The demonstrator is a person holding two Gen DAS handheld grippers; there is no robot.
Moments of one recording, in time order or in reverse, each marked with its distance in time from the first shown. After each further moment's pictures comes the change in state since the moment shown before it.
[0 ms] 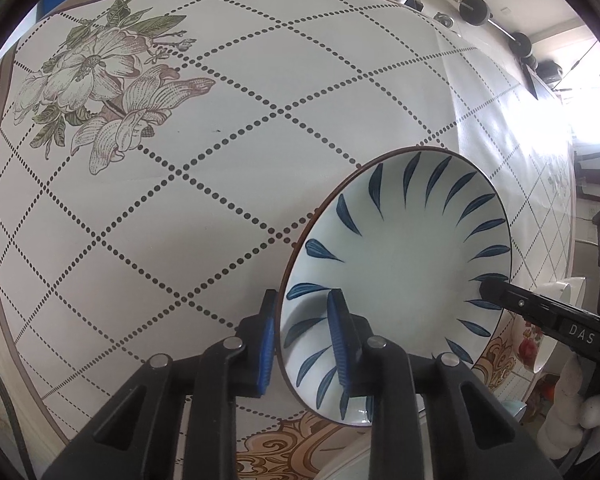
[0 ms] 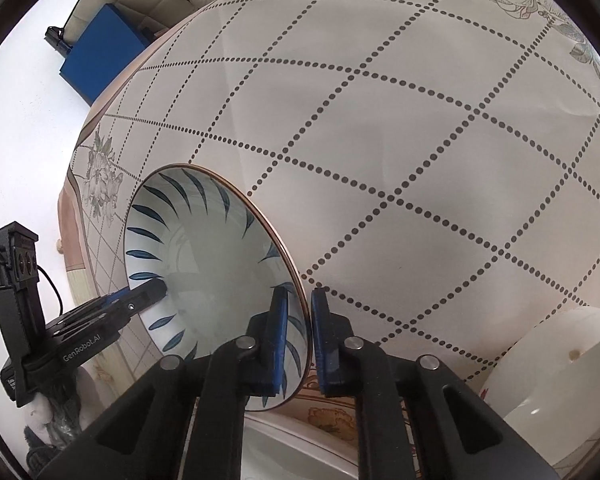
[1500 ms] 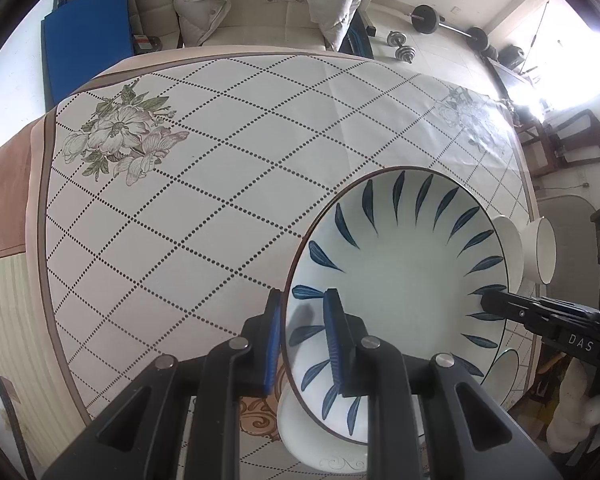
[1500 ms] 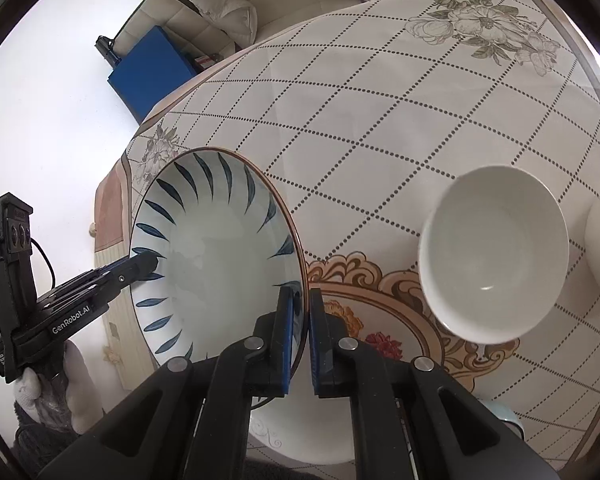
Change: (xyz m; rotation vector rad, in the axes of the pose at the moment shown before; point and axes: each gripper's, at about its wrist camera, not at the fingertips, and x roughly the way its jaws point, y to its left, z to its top) left arm -0.109 -0.058 -0.101 0.162 -0.171 0.041; right arm -0.109 -0.022 -0.121 -0.042 -0.149 0.062
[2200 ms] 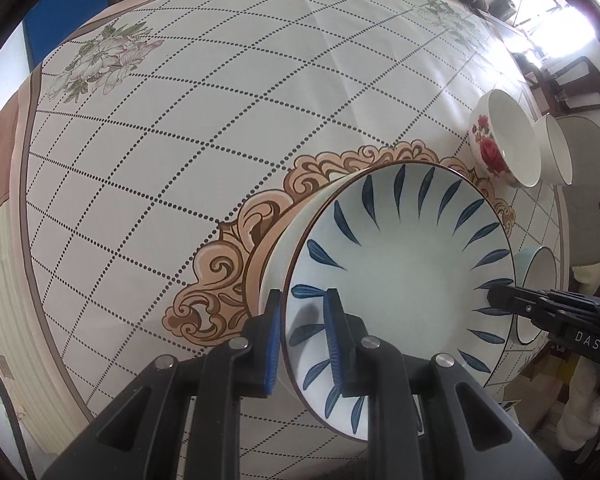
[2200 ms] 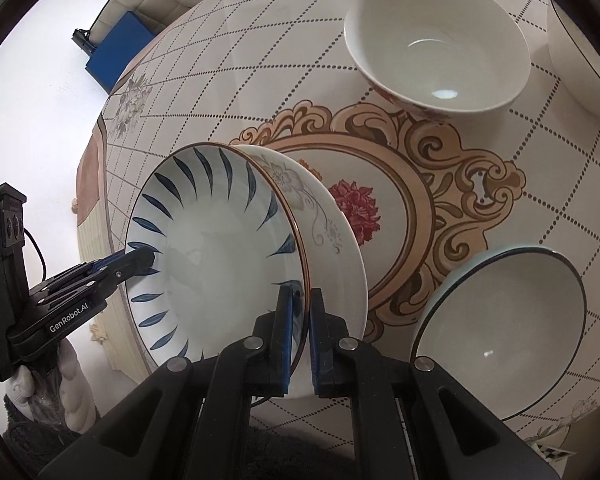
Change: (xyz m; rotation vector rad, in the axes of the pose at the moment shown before) left arm 0.042 -0.019 -0.091 0.081 0.121 0.045; right arm 0.030 -0.041 -0.118 0.084 0.063 -0.027
